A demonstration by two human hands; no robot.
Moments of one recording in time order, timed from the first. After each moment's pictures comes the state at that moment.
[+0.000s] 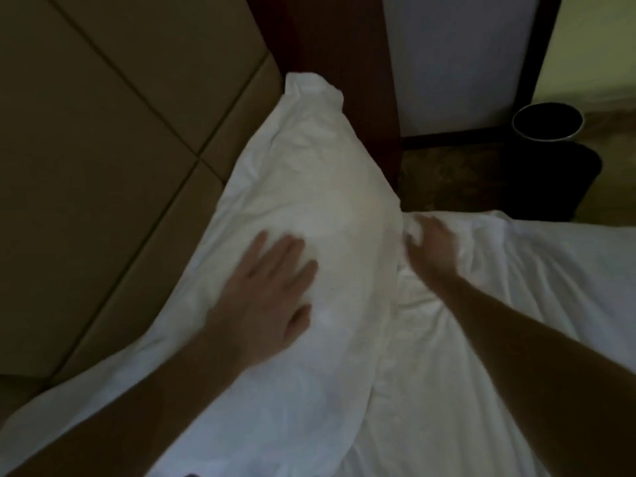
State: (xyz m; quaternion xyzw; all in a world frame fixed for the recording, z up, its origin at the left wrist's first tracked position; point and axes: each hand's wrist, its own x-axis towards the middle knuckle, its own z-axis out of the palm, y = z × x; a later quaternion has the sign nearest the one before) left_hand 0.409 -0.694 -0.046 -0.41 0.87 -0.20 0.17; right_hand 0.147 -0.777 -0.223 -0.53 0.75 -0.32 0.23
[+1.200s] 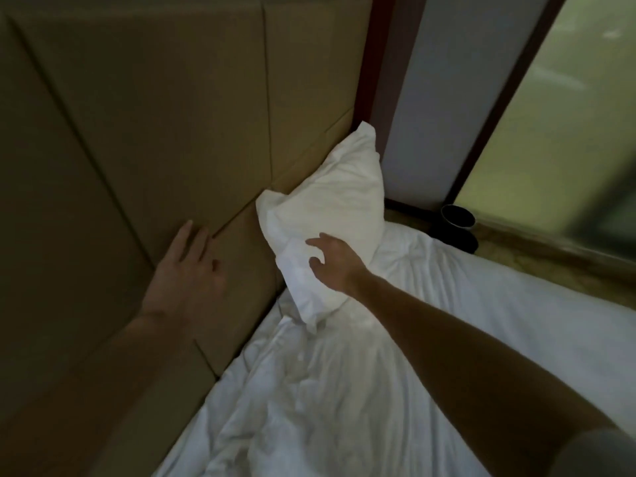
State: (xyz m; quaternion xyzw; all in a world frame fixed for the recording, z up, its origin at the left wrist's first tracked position) left_hand 0.626 -0.313 0.060 -0.59 0.72 -0.27 0.24; right_hand 0.384 -0.427 -0.007 -0.76 0.59 -0.16 0.22
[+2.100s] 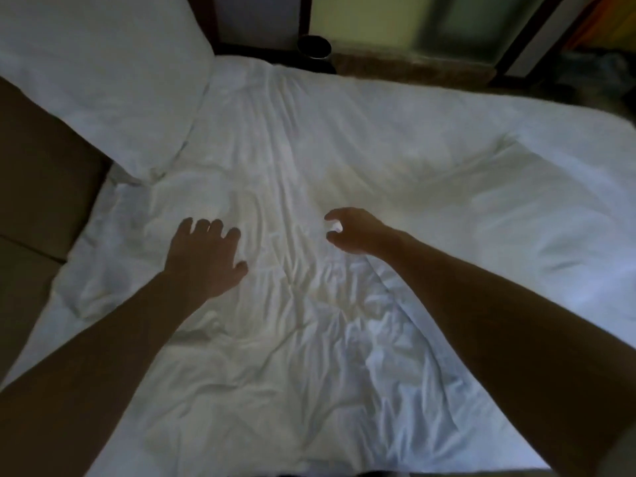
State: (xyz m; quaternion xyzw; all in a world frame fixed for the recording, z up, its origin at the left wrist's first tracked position) left_hand 0.367 -0.126 -0.087 -0.44 0.88 -0.04 0.17; right_hand 0.094 -0.083 -0.096 -0.58 0.76 0.04 0.27
